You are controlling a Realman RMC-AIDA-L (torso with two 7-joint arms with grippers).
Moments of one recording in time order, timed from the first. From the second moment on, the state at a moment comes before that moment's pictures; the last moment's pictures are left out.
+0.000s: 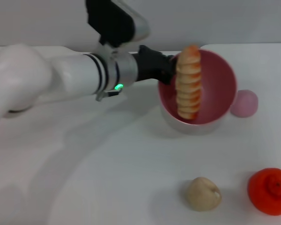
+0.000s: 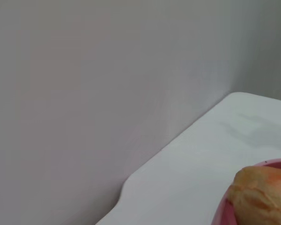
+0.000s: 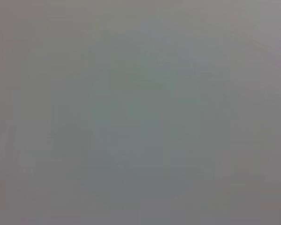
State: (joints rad) left arm -0.69 -2.08 1.86 0.88 1.71 0.40 -1.98; right arm 0.18 2.08 -1.76 -1.00 -2.26 0.77 2.55
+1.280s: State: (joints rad) left arm -0.65 -2.08 2.21 1.07 1.74 -0.06 -1.63; right arm 0.19 2.08 -1.77 -0.97 -2.26 0.77 2.61
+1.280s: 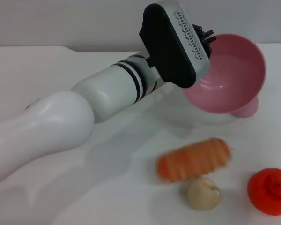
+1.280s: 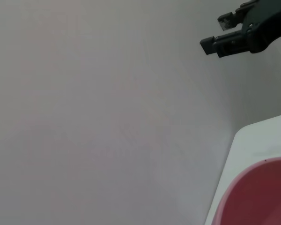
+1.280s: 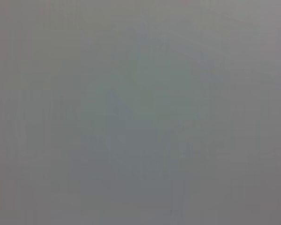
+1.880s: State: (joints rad) left arm -0.67 -2.07 2.10 1.06 1.72 -0.01 -1.77; right arm 0.21 2.08 -1.78 -0.97 -2.26 0.72 2.61
